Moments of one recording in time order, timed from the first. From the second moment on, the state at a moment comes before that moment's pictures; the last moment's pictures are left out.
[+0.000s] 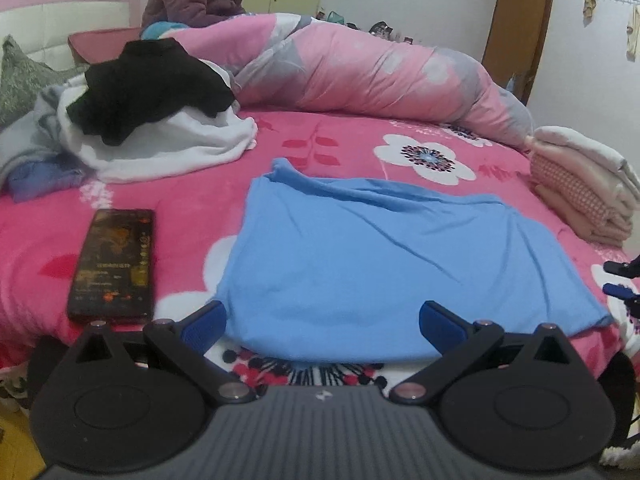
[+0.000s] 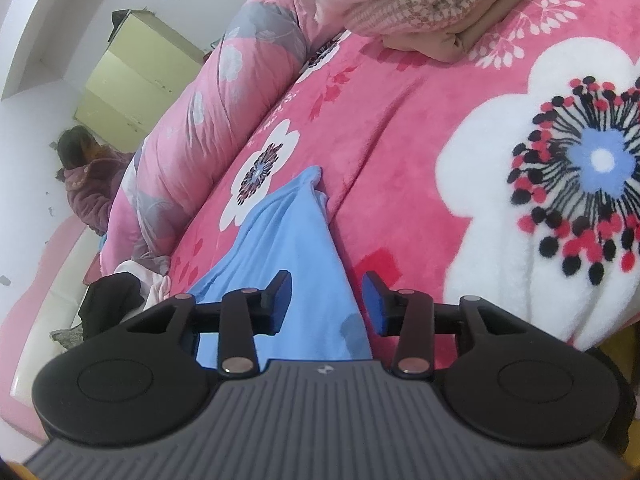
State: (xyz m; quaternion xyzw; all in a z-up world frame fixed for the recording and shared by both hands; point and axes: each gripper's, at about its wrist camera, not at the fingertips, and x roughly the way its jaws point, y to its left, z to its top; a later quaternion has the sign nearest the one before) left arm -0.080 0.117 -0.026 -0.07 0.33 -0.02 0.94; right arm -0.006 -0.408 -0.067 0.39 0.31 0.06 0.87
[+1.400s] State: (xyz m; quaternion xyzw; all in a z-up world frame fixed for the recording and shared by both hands) left arm -0.043 0.158 -0.054 -0.03 0.34 -0.01 0.94; right arm -0.002 -0.417 -0.072 0.39 0.30 0.07 0.87
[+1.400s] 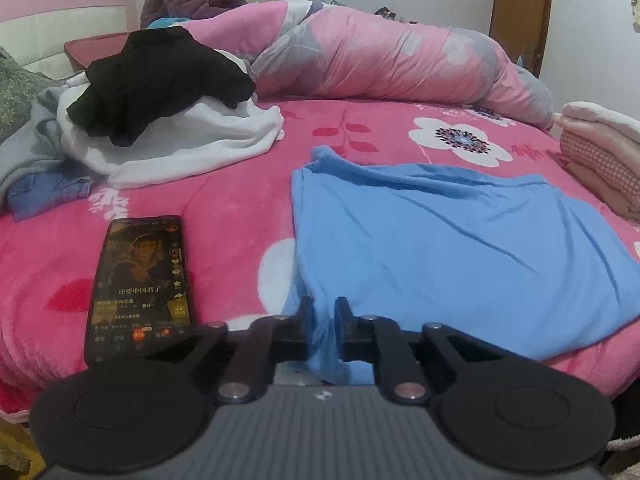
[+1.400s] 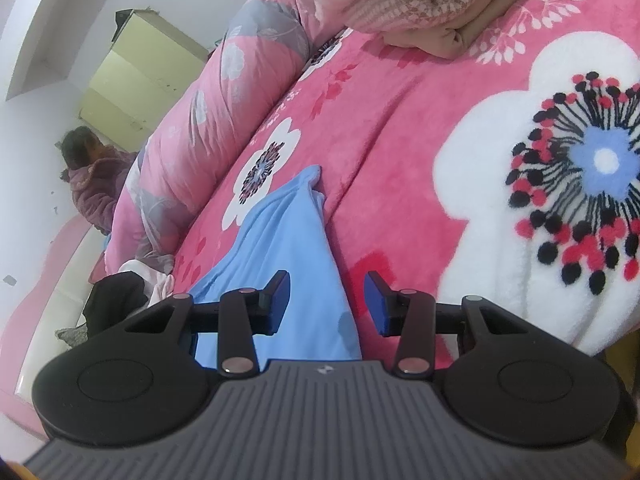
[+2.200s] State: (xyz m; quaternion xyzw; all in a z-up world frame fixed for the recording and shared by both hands) left arm -0.031 0.159 -0.063 -0.05 0.35 -0.01 0.94; right arm 0.038 -0.417 -0.089 0.36 0.38 0.17 0.84
